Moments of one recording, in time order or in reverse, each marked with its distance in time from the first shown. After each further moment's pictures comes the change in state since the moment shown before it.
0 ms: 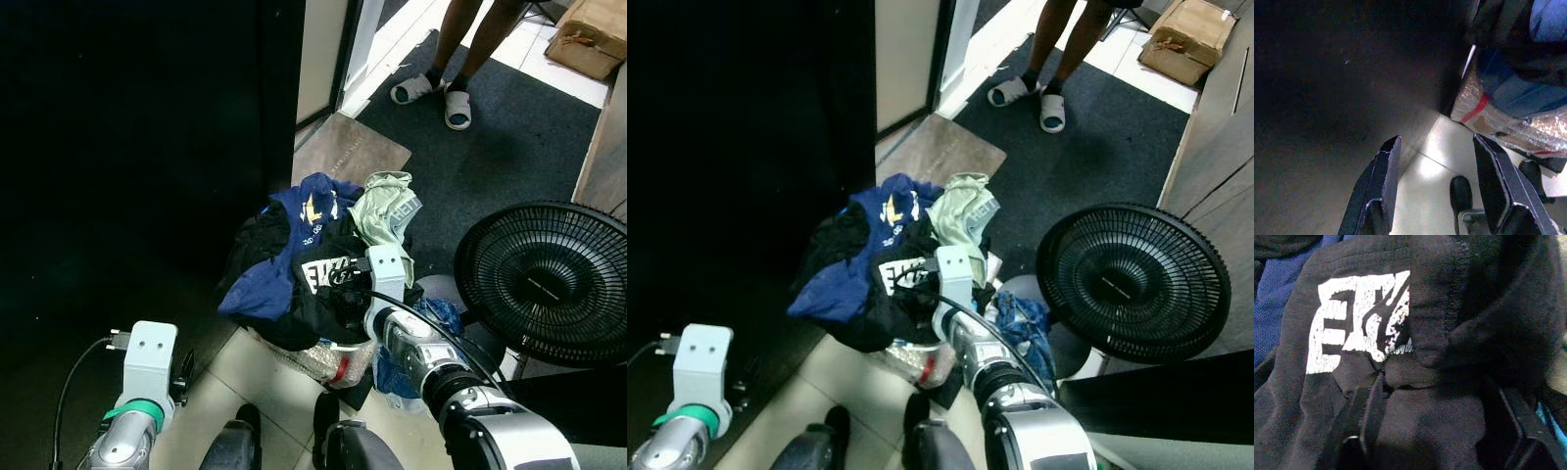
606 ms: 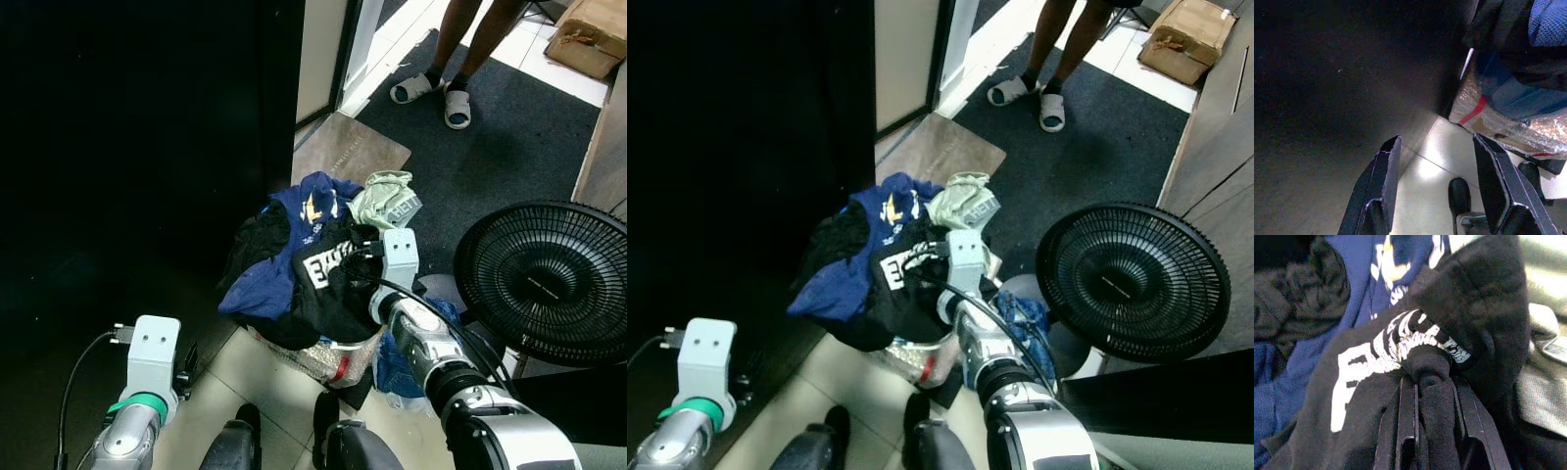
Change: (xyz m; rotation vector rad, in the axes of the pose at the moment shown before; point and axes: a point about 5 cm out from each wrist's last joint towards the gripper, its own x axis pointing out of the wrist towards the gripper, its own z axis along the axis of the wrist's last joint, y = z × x) left arm 0.006 -0.002 0.000 -0.003 0.006 -0.004; right arm -0.003 -0.004 0.031 0.010 -0.249 -0.005
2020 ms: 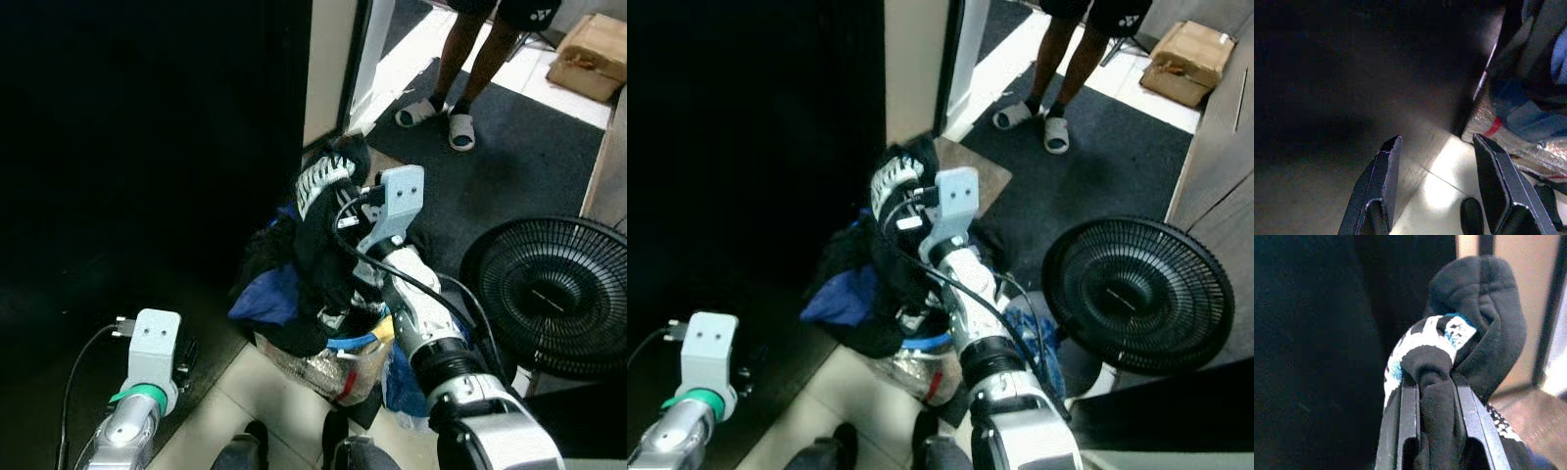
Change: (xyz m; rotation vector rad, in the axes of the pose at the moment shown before) left arm 0.013 0.006 0.000 -0.004 -0.019 0.013; right arm -0.012 0.063 0.105 -0.082 -0.548 0.246
